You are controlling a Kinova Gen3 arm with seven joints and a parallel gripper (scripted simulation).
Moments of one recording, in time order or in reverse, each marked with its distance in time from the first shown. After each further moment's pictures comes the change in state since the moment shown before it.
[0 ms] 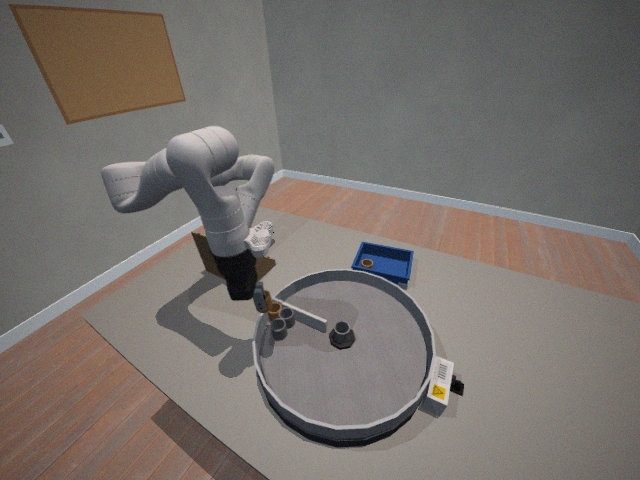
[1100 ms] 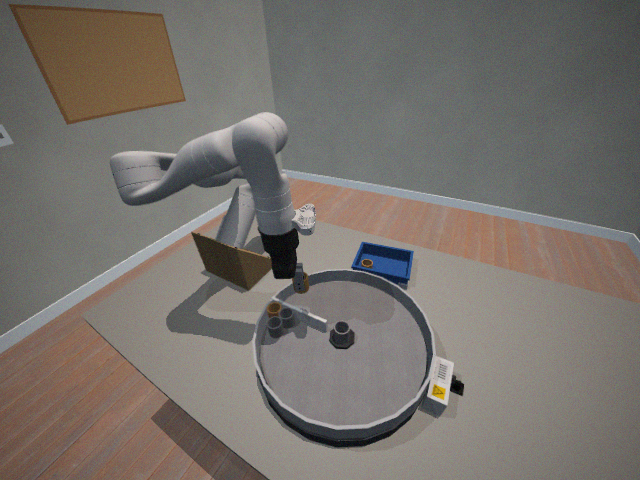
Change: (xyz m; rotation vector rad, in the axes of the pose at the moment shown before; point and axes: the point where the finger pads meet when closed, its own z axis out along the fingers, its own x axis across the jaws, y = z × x) arm -0.049 -0.086 -0.006 0.021 0.002 0.033
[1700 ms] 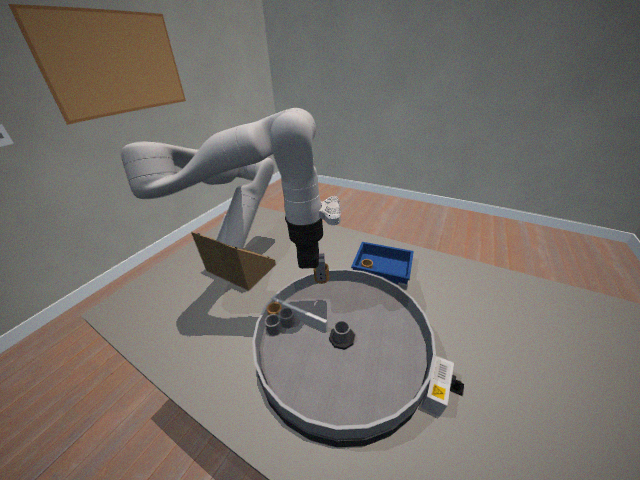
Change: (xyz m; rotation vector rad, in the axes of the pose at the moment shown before) arm -0.033 -0.050 0.001 -0.002 0.000 -0.006
